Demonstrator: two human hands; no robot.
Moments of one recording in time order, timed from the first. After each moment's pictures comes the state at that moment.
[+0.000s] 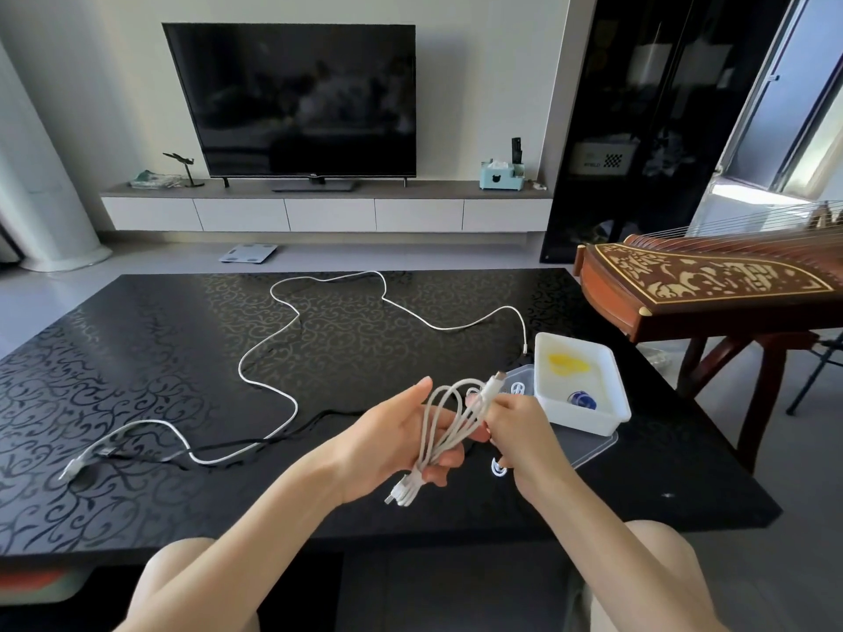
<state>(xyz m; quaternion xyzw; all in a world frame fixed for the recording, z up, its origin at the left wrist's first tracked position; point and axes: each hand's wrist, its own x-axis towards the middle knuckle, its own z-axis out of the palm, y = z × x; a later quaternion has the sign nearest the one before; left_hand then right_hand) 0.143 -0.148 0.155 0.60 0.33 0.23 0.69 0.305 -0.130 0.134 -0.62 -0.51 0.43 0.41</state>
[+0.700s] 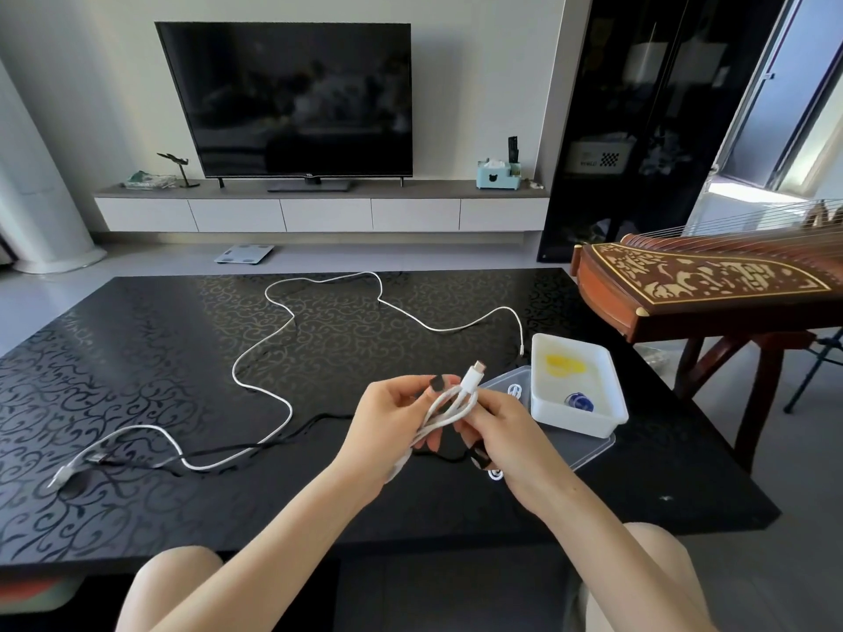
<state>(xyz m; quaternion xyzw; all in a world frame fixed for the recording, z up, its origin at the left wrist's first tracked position) 0.167 -0.145 0.151 0.54 0.48 0.49 0.49 0.307 -0.140 0.145 -0.48 -0.61 0.48 0.39</state>
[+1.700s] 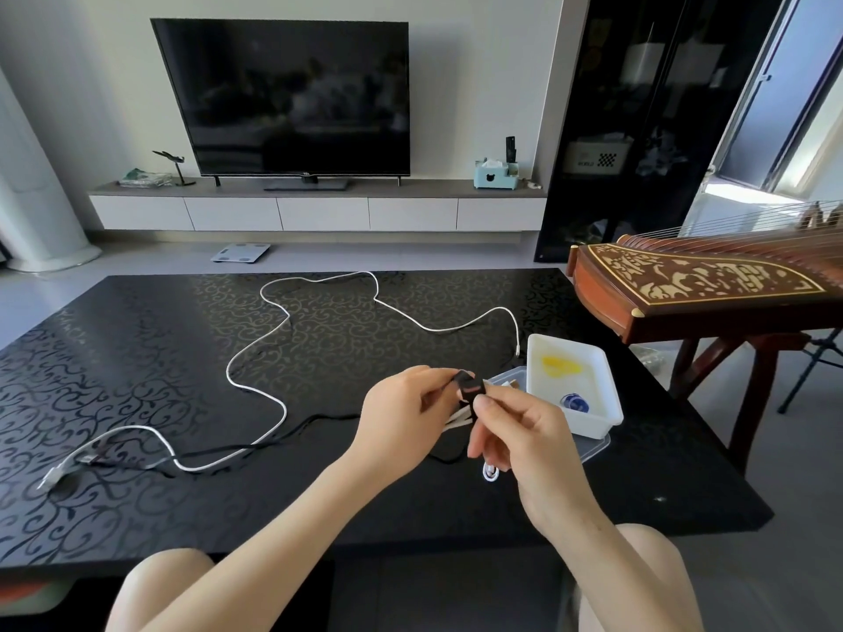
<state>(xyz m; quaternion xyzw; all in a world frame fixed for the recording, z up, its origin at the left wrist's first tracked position) 0.178 -0.133 0.151 0.74 0.53 0.39 0.15 0.321 -0.160 0.151 -0.40 -0.54 0.50 0.54</state>
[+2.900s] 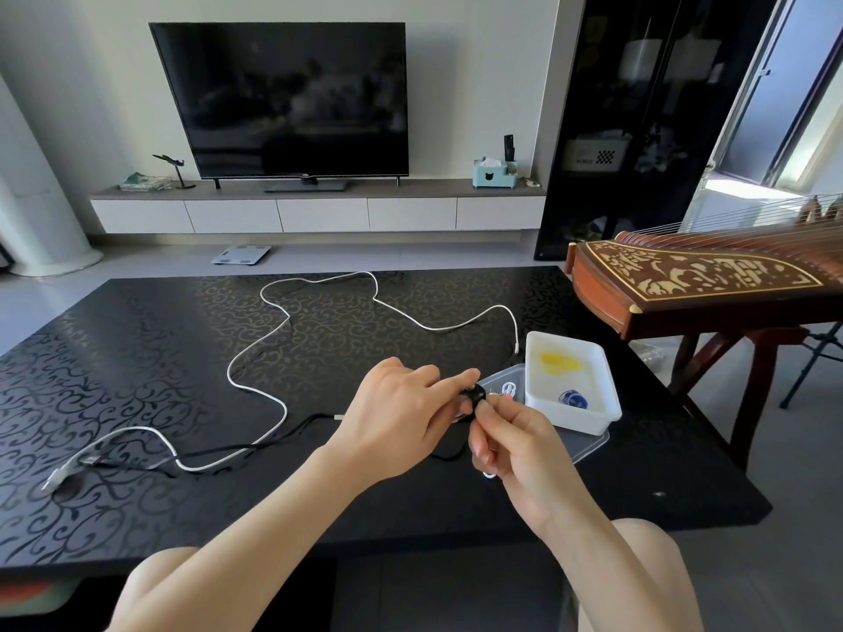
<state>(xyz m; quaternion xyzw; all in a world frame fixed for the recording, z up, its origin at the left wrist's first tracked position) 0.168 -0.131 0.159 0.86 0.39 0.30 -0.12 0.325 -0.155 0.136 -0.37 -0.49 0.61 0.50</state>
